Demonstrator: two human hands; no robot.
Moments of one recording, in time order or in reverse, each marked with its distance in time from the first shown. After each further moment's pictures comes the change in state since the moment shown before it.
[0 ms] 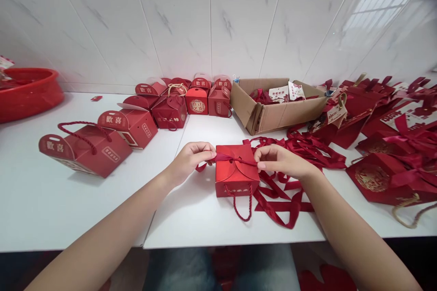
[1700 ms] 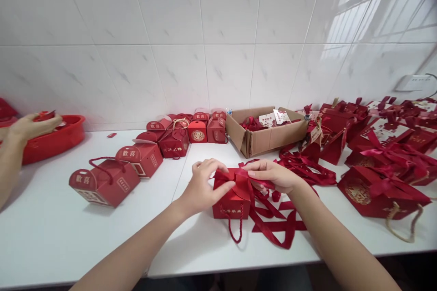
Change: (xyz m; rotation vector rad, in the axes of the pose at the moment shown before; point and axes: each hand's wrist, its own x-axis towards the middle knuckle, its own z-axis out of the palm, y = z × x) left_hand -0.017 0.037 0.040 0.824 0.197 0.397; right_hand 0.001 -0.023 0.008 0.295 -0.041 -0.072
